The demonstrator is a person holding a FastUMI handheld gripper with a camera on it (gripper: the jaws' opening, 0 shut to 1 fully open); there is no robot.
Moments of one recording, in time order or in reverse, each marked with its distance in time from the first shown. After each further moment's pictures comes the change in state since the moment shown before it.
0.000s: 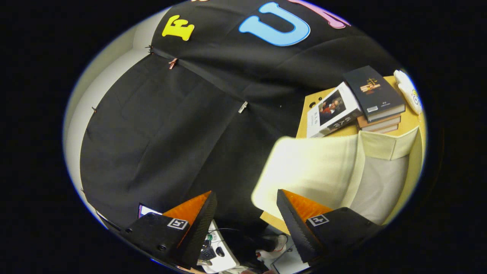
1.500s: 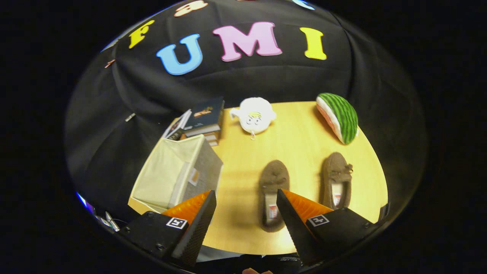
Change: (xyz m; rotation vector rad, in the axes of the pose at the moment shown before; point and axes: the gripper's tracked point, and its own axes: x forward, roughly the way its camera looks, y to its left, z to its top) arm -0.336 -0.328 -0.022 -0.094 -0.145 -0.876
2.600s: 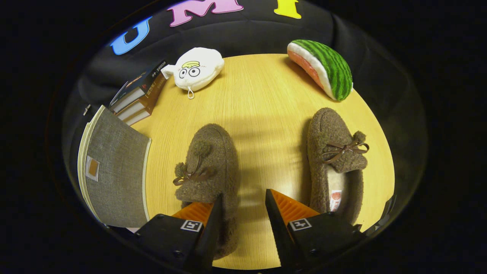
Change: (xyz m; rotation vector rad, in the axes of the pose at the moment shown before) arm 0.129 -0.097 -0.052 0.041 0.243 -0.130
